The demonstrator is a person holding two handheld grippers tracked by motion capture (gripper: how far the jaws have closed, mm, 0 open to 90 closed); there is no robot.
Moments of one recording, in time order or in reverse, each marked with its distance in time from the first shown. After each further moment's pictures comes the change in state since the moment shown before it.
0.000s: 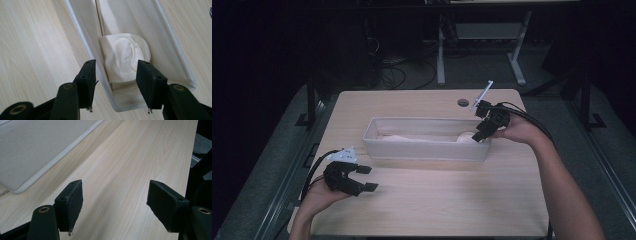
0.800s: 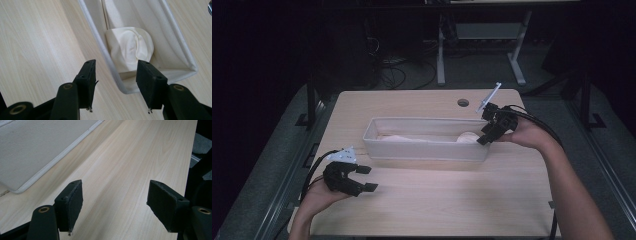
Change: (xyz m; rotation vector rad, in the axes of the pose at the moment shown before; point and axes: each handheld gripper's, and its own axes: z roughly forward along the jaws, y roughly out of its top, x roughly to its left) left arm -0.001 0.000 -0.002 -0.002 0.002 0.003; right arm 0.011 -0.016 -0.016 -0.019 -0.006 0.000
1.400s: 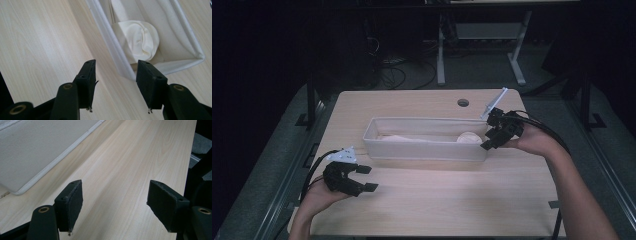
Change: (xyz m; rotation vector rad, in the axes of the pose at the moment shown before) left arm -0.002 0.002 0.000 0.000 0.002 0.006; right arm 0.014 -0.015 -0.008 -0.012 -0.011 0.001
